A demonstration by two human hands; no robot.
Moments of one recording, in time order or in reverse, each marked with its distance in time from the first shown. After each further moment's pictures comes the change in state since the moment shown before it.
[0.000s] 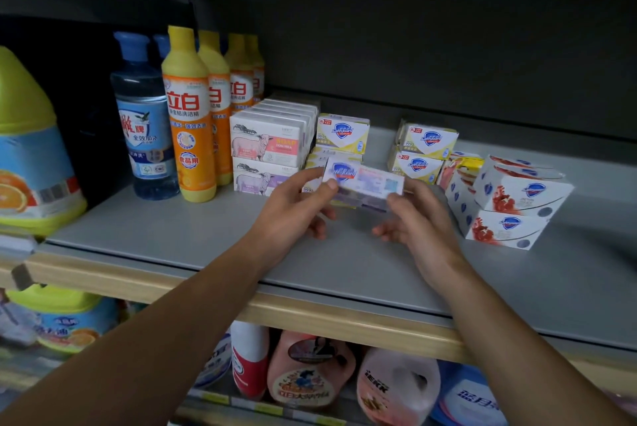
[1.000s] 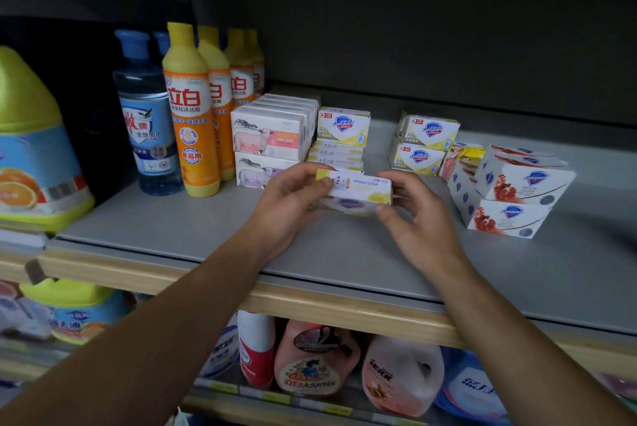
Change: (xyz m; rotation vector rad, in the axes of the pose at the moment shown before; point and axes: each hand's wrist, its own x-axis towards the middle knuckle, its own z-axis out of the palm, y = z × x) left_hand -0.010 0.010 0.002 -0.152 0.014 0.020; right_hand -0.007 0.004 -0.002 -0.346 -0.078 -0.311
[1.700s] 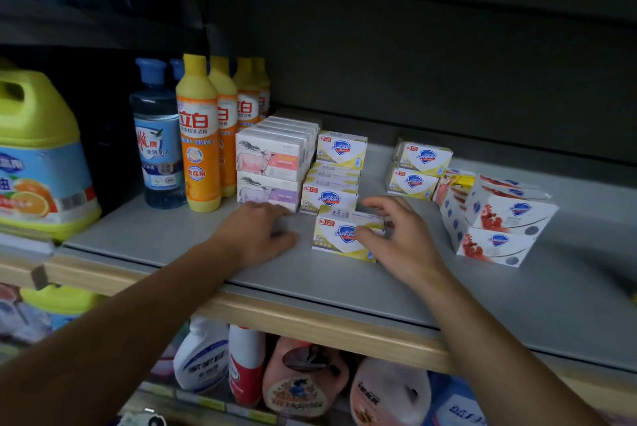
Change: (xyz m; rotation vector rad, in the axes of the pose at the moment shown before) left_hand 0.005 0.006 -0.054 1.522 -0.085 0.050; right_hand 0.015 -0.010 -0.001 -0.270 -0.080 0.108
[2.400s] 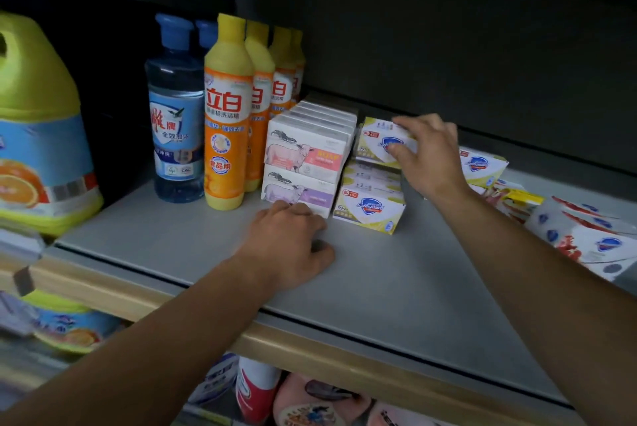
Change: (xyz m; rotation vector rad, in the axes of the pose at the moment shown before) left_hand 0.009 -0.012 0.015 0.036 0.024 0.016; right_hand 0.151 -0.004 0.025 -0.471 0.166 -0.218
